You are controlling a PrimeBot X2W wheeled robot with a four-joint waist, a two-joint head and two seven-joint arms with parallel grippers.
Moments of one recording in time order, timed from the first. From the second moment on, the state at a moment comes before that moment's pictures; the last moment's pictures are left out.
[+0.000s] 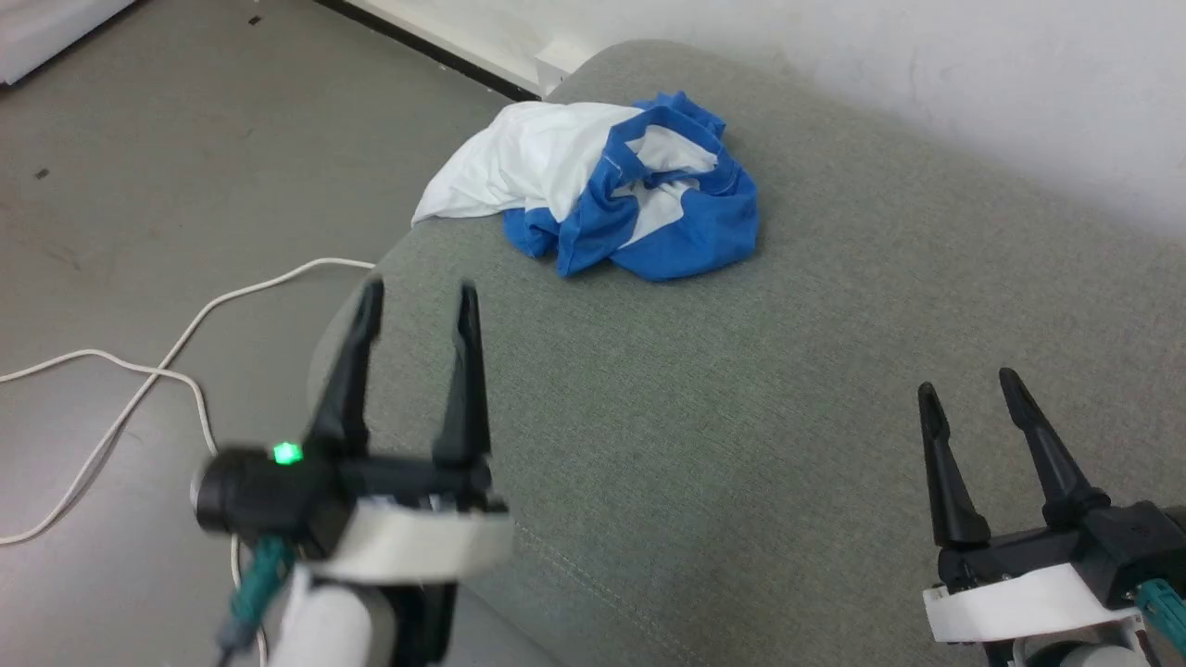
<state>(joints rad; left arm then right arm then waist) -0.05 0.08 -0.27 -0.26 -0.19 0.18 -0.24 0.06 -0.06 -0.01 -0.10 0.04 0.13 -0.26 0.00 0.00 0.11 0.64</state>
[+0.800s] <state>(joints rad) -0.85 0.28 -0.14 0.11 -0.29 0.05 0.46 -0.02 -0.38 0.03 -0.58 0.20 0.13 -0.04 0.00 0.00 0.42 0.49</state>
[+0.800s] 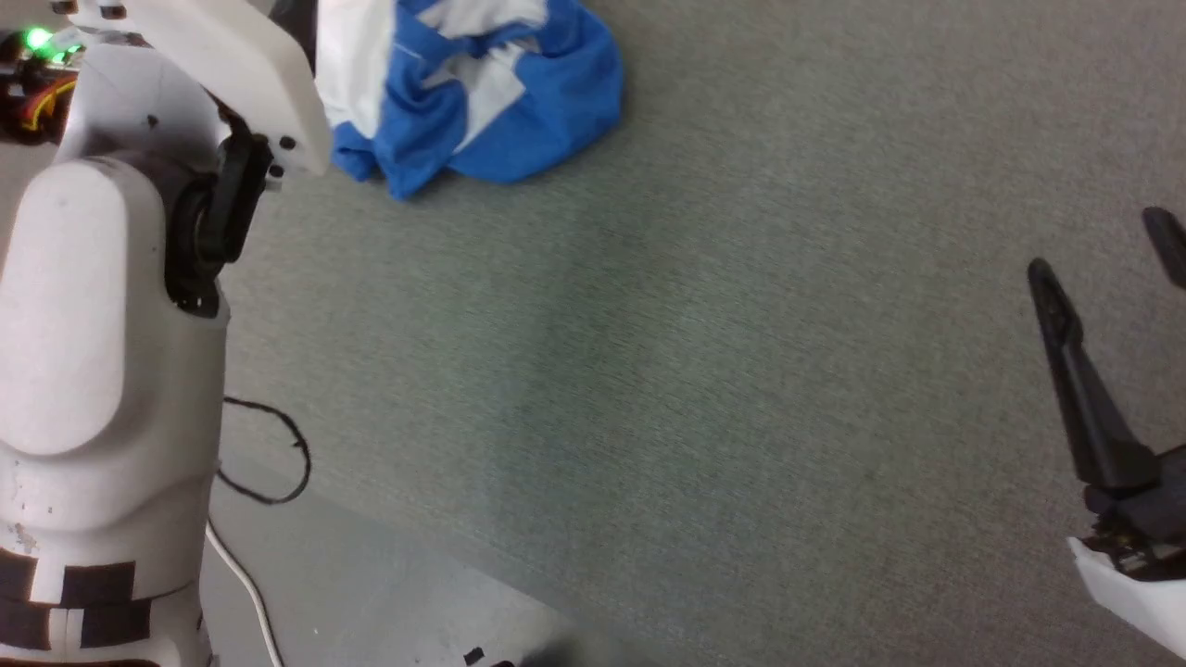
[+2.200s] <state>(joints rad) -0.78 0.45 -0.14 0.23 -0.21 0.12 0.46 -0.05 -0.44 0.01 -0.55 0.30 0.13 -0.08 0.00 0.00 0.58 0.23</state>
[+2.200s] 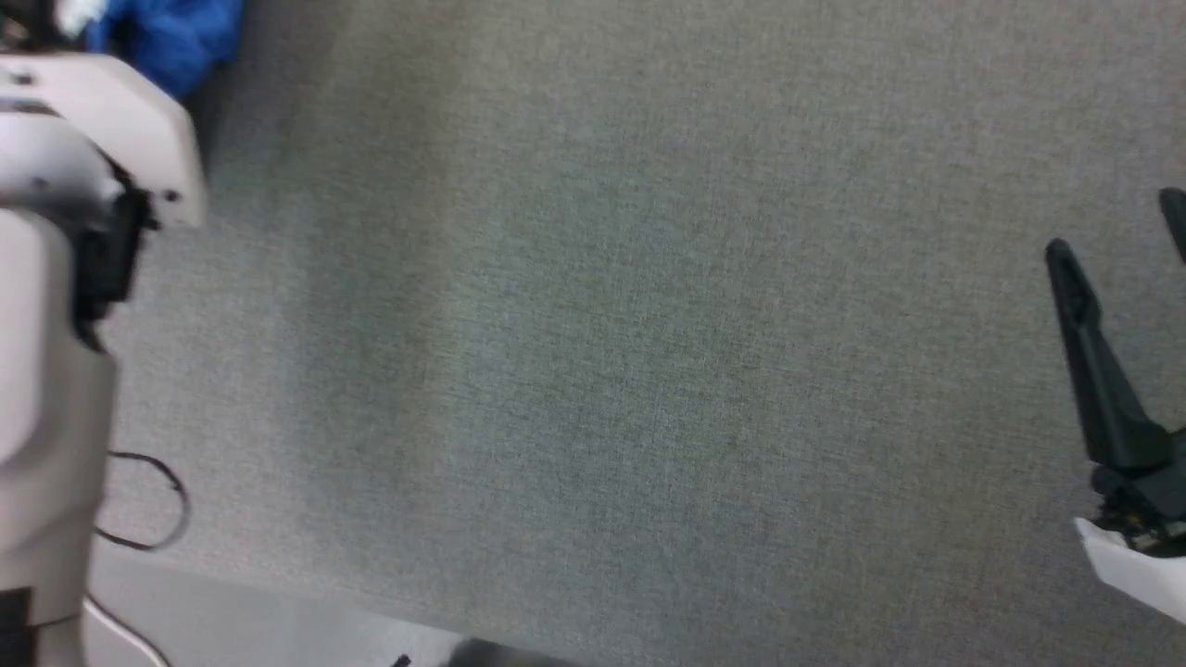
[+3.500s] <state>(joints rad) -1.29 0.14 -0.30 0.28 -0.49 -0.09 0.54 0.02 -0.06 -0.03 -0.28 0.15 0.13 -0.16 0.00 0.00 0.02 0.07</state>
